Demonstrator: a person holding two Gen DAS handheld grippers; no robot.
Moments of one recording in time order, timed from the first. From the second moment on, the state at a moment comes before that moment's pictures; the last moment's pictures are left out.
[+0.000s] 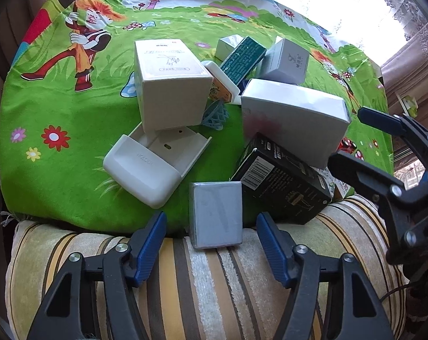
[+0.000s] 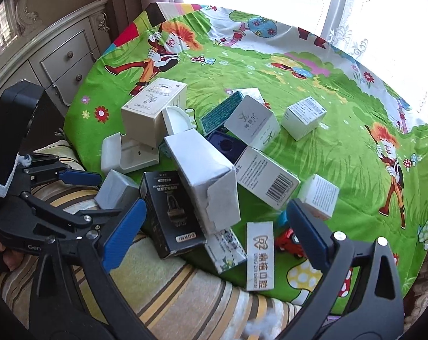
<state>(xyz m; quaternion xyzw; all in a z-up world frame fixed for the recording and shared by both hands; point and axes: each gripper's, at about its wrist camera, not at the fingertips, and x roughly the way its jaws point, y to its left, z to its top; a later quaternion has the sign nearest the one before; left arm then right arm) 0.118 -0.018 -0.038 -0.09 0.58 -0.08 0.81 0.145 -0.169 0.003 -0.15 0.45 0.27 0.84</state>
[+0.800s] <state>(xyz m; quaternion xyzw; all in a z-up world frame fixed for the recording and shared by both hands) 0.085 -0.001 -0.020 -0.14 0.53 -0.06 0.83 0.127 -0.201 0.023 -0.05 0.41 0.30 0.86</state>
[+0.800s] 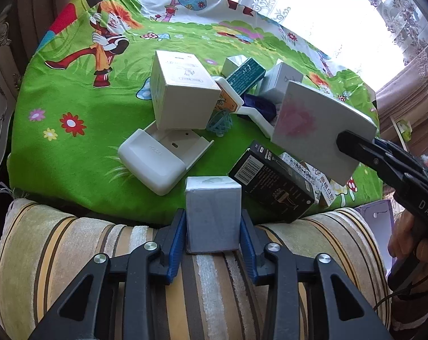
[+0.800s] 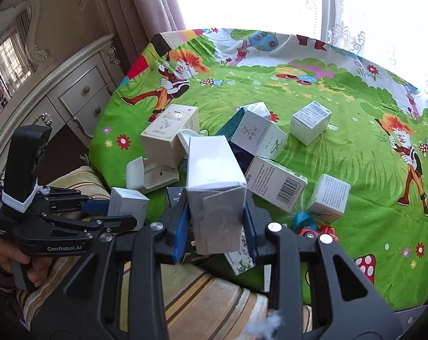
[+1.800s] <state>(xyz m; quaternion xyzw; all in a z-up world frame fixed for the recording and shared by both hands) 0.019 -0.188 0.027 -0.12 0.49 -0.31 0.81 -0.029 -0.403 0.035 0.07 0.40 0.02 0.91</state>
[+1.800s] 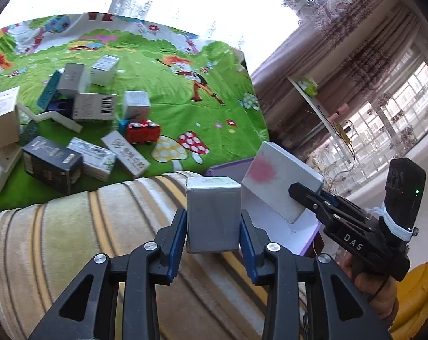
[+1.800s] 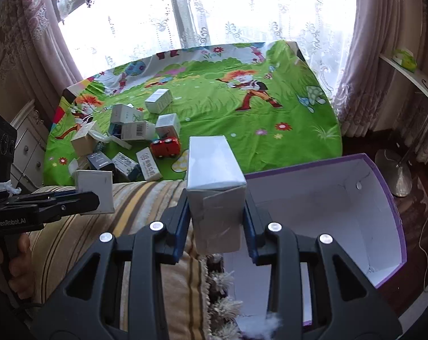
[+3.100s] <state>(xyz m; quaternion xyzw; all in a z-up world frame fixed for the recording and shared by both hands) 0.008 -0.209 0.043 -0.08 0.44 -0.33 0.83 -0.056 -0.402 0.060 0.03 0.35 -0.03 0.94</state>
